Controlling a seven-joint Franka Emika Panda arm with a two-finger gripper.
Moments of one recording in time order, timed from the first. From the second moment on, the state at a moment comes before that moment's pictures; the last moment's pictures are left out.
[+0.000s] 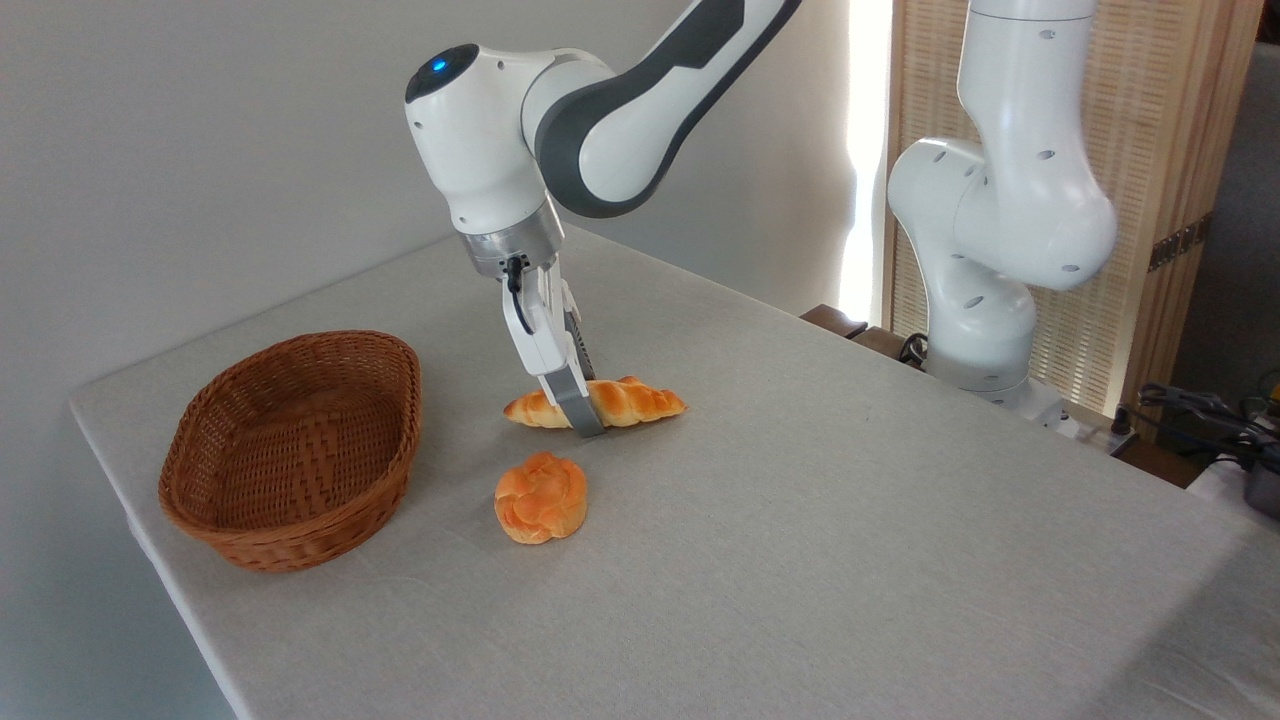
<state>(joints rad) -0.18 -0.10 -0.22 -2.24 -0.10 1.96 1.02</state>
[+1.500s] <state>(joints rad) -0.16 0.22 -0.28 -1.76 -0.59 2.31 0.73</state>
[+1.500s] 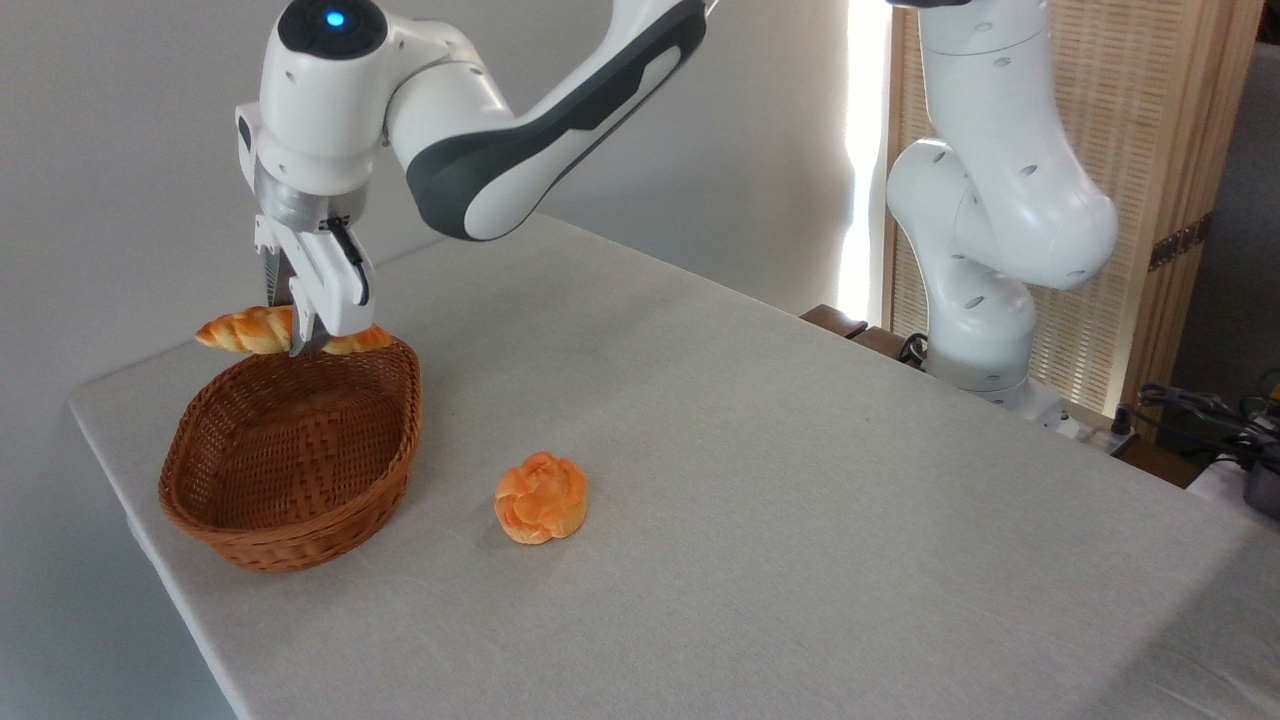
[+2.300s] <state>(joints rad) -0.16 0.24 -0.31 -1.75 -0.57 2.32 0.81</state>
